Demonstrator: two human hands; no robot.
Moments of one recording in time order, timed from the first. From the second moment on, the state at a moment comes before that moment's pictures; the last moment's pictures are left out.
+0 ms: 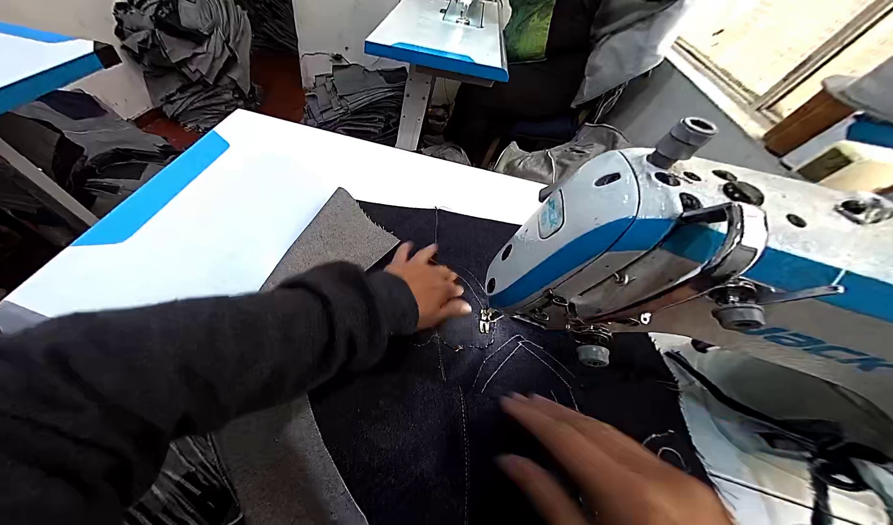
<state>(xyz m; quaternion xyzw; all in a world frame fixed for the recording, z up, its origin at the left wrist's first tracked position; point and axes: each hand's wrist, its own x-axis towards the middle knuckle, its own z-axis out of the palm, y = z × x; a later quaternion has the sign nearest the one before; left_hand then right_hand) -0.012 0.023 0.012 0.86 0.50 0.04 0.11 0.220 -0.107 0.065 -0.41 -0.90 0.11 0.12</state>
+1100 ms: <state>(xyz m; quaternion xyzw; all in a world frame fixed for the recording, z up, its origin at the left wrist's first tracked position) -0.029 -0.018 -0.050 0.95 0.28 0.13 0.05 0.233 -0.076 -0.074 -0.39 -0.87 0.03 0.29</state>
